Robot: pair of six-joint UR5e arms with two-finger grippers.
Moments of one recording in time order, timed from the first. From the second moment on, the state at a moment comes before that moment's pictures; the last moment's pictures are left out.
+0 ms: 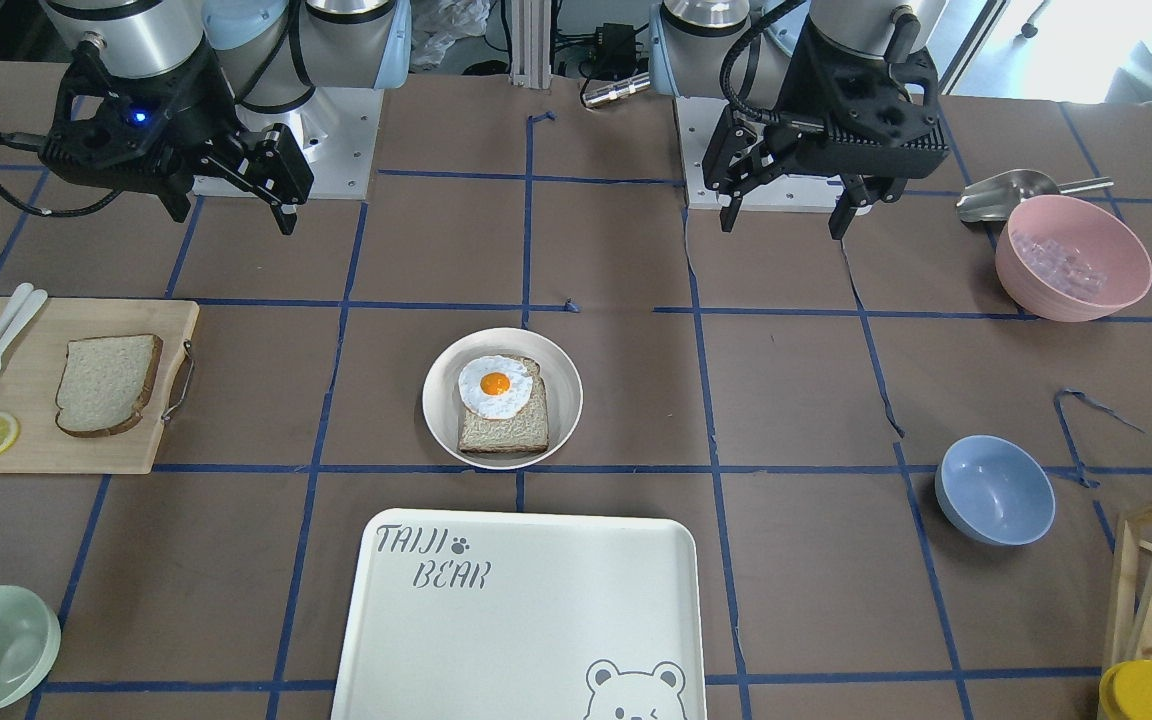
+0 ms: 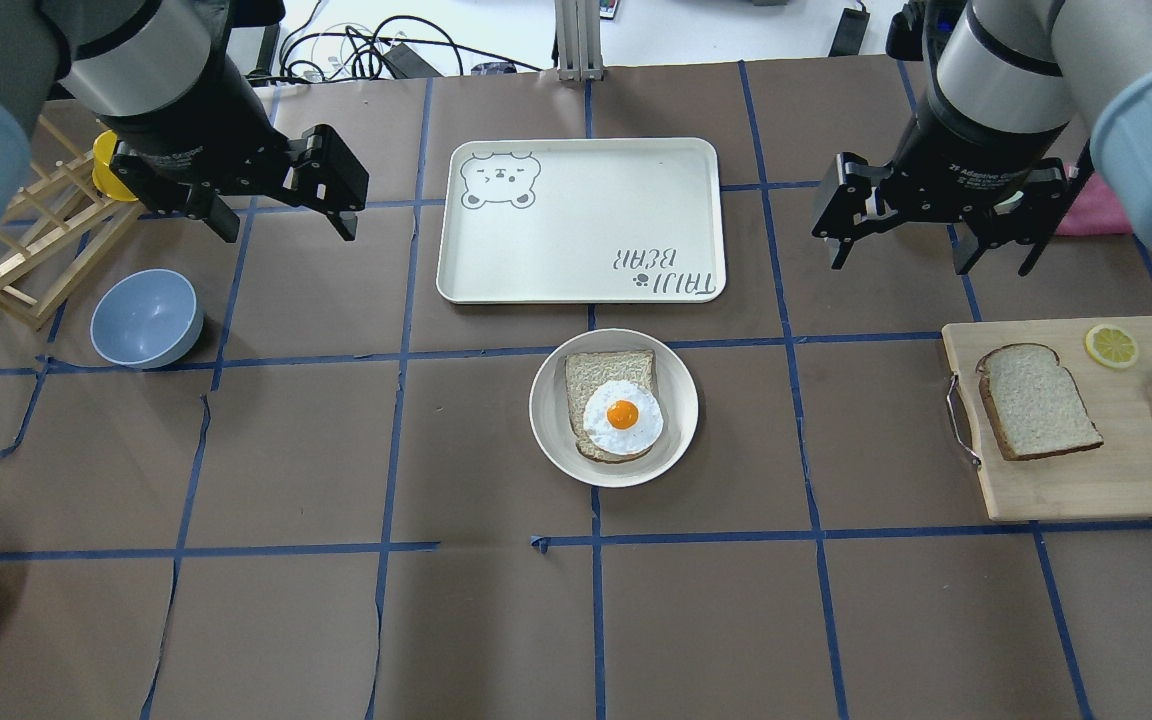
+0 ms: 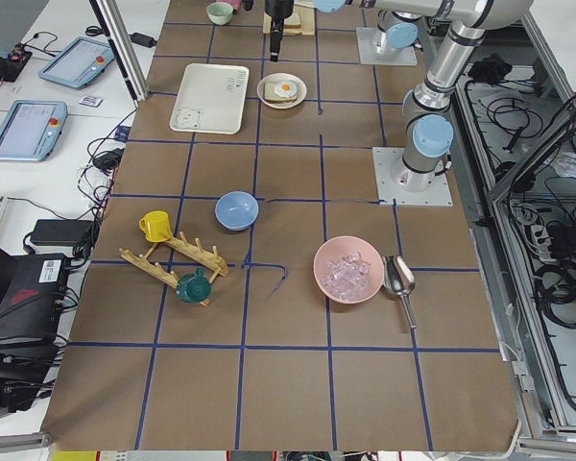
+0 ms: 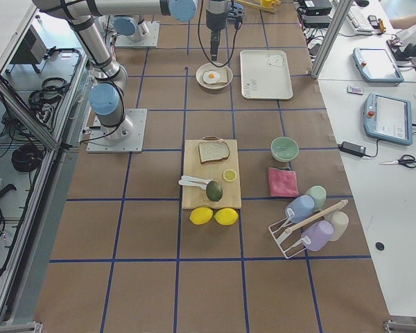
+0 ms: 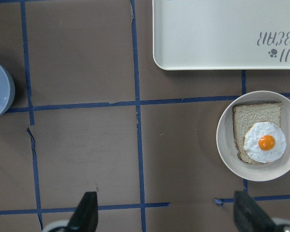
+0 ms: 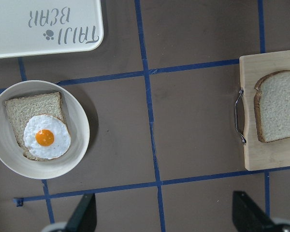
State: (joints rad) left arm -1.62 -1.52 -1.55 -1.56 1.56 -0.01; right arm 1.57 -1.65 1.64 -1.56 -1.58 0.12
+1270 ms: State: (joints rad) left arm -1.62 -1.55 -1.55 -1.56 1.56 -0.08; right arm 1.56 -1.58 1.64 -1.59 -1.58 0.10
